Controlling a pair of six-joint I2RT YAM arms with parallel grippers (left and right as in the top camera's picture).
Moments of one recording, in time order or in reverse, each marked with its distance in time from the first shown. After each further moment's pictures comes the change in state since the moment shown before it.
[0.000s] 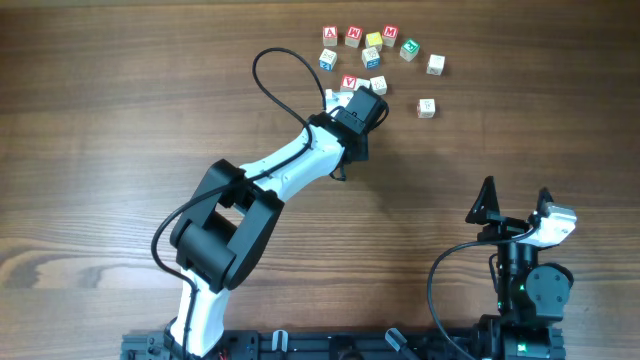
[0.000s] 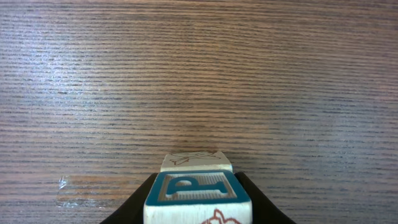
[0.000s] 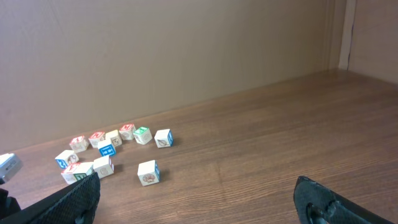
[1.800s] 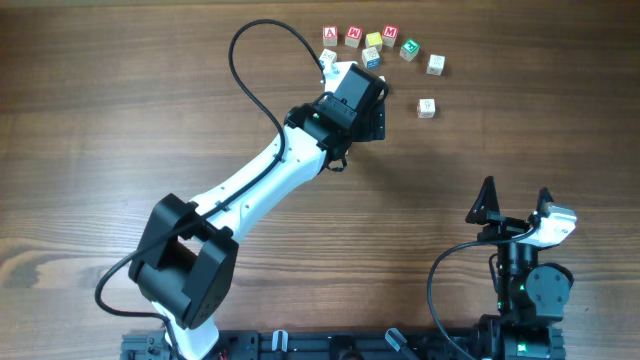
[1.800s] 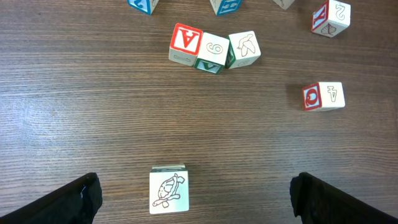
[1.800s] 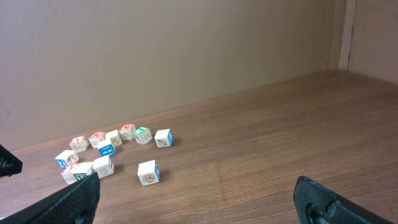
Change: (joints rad) left arm 0.000 -0.221 0.006 0.010 0.003 0.051; right arm 0.000 0.000 0.000 0.000 0.000 0.000
